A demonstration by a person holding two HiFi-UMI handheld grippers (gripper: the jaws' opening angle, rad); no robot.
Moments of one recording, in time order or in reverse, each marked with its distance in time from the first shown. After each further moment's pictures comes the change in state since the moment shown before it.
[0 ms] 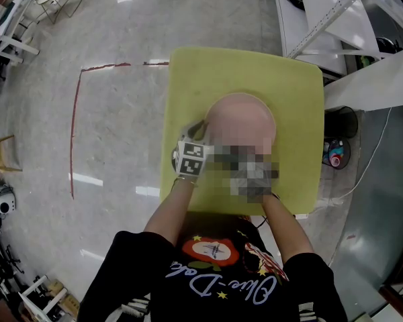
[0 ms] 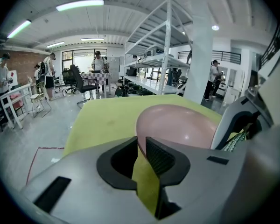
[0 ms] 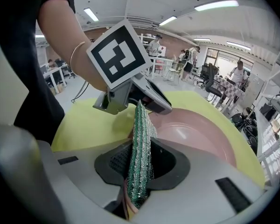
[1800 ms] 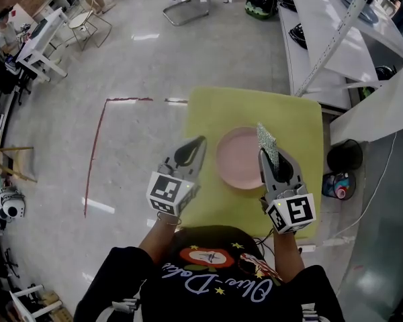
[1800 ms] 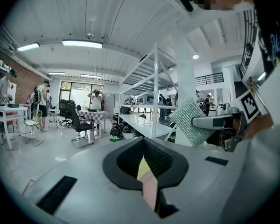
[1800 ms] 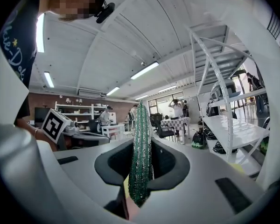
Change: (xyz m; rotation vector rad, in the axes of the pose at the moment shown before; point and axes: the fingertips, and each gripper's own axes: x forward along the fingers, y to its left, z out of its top) left arm -0.191 -0.015 0.186 0.069 -0.459 -0.058; right arm -0.250 -0.106 0.126 0.500 -0.814 -0.497
